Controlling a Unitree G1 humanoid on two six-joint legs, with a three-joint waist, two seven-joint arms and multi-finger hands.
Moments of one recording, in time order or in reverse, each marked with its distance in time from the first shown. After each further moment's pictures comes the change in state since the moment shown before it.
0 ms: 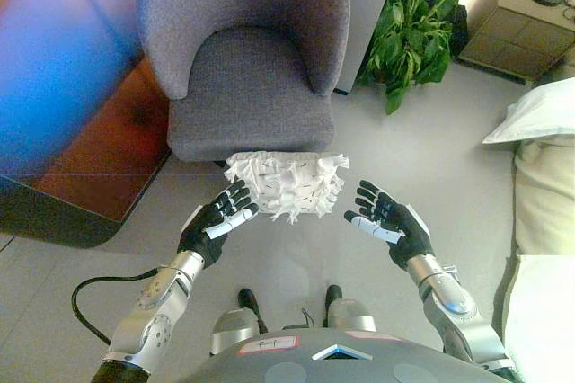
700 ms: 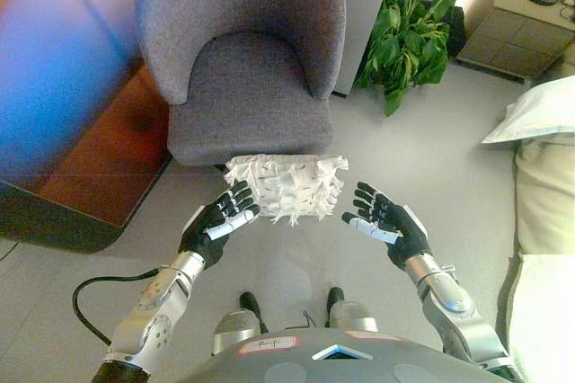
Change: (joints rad) left arm 0.005 0.000 0.000 0.000 -0.002 0.000 -0.029; right arm -0.008 -0.005 0.009 0.001 -0.021 0.027 0.007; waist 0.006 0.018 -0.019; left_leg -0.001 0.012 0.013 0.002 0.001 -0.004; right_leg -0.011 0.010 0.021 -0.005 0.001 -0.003
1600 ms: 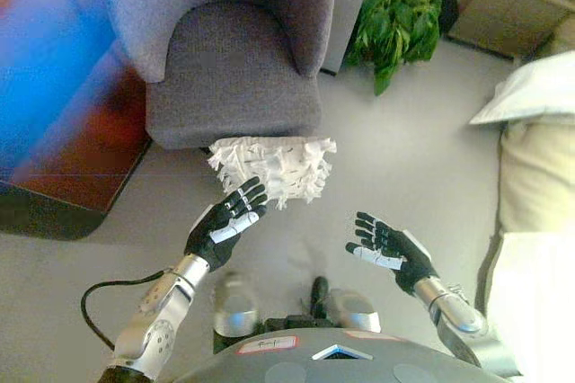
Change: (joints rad) left arm 0.041 -0.018 -0.024 0.022 -0.077 -0.092 -0.179; right arm 0.060 -0.079 -0.014 0.058 -0.012 -0.011 0.113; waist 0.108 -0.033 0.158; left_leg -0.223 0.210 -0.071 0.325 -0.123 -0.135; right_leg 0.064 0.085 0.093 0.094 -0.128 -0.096
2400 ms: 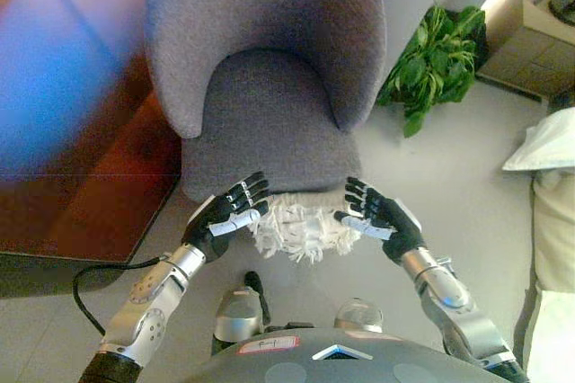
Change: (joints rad) left arm -0.103 0.084 -0.007 0.006 0.002 0.011 0.007; right arm -0.085 0.042 0.090 -0.110 -0.025 0.010 -0.108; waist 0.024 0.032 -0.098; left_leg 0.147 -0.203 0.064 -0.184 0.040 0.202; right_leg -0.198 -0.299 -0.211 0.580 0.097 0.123
